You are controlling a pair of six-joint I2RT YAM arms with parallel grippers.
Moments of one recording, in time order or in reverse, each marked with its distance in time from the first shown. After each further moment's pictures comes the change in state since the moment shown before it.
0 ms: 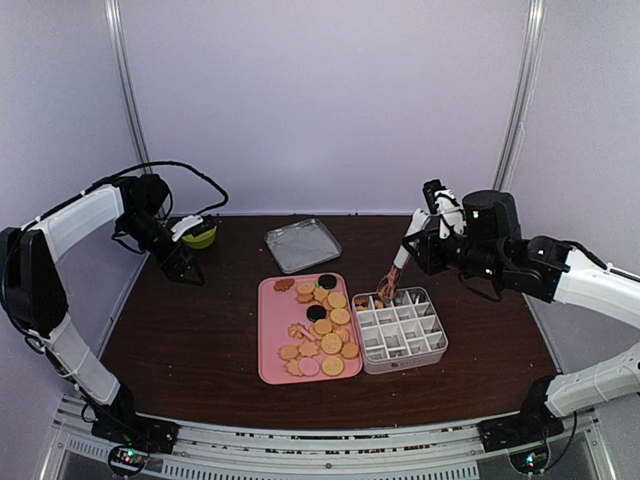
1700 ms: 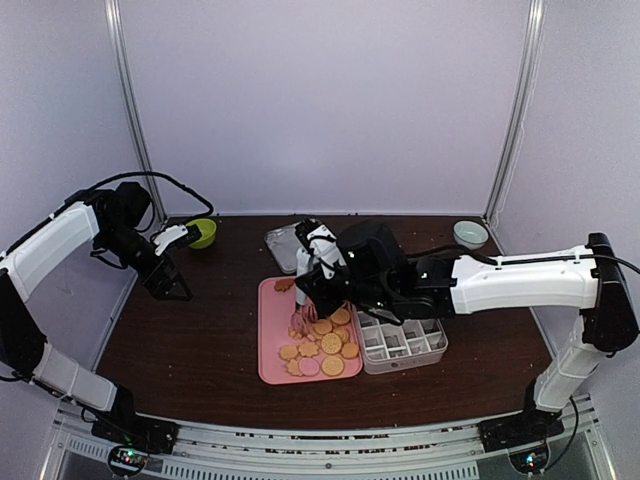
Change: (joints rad) left arm 0.002 -0.252 -0.174 -0.021 -0.024 -0.019; right arm 0.334 0.515 0.264 0.216 0.039 -0.139
